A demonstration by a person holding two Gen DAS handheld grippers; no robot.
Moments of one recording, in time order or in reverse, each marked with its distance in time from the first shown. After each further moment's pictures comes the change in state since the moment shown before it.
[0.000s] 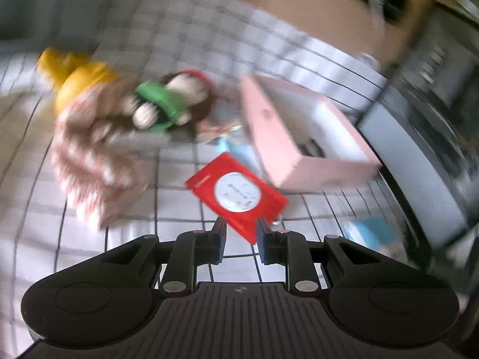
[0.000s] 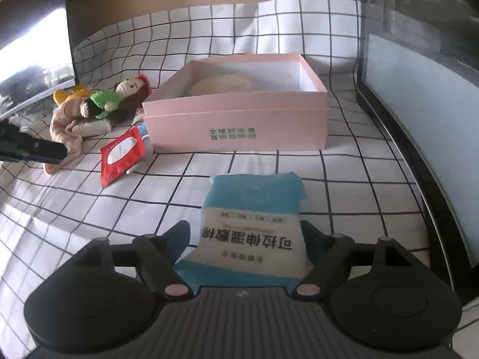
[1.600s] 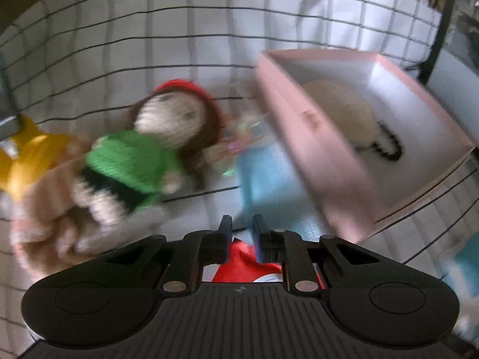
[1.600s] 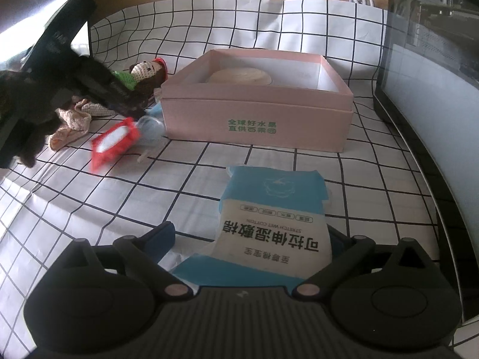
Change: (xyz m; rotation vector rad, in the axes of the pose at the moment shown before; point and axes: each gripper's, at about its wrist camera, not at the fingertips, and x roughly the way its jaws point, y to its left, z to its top) left arm 0.119 -0.028 0.071 0.312 0.104 0.293; right arm 0.008 0.012 -0.001 -0.094 0.018 0.014
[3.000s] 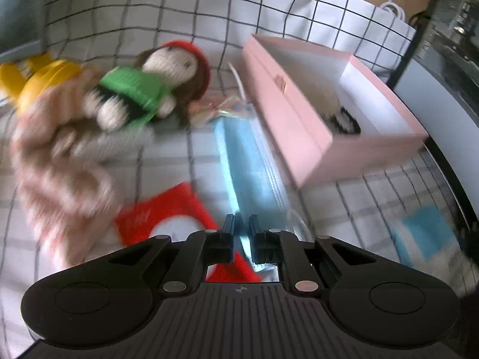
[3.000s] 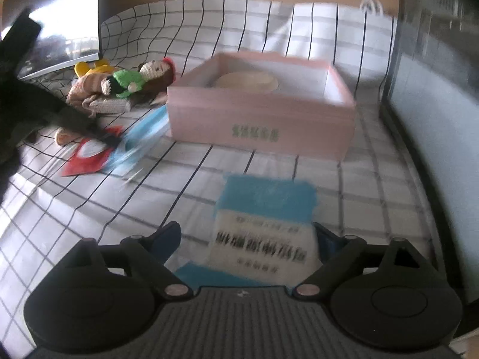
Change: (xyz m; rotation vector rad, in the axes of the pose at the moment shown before) left arm -0.044 0.005 -0.066 -0.143 -0.006 -0.158; right arm -0.010 0.000 0.010 -0.074 -0.018 -0.001
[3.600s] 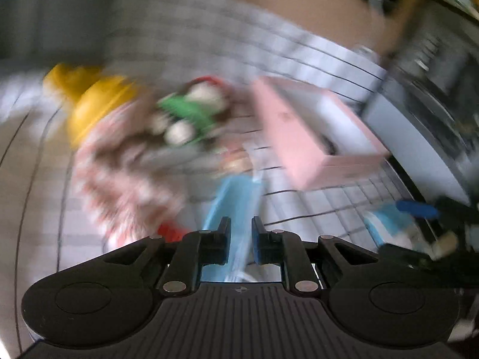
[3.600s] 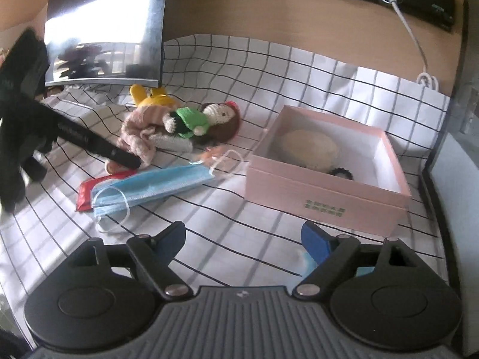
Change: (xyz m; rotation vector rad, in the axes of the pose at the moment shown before) left arm -0.062 0.064 0.002 0.061 -0.092 -0.166; right arm -0.023 0.051 0.045 -0.122 -0.071 0.100
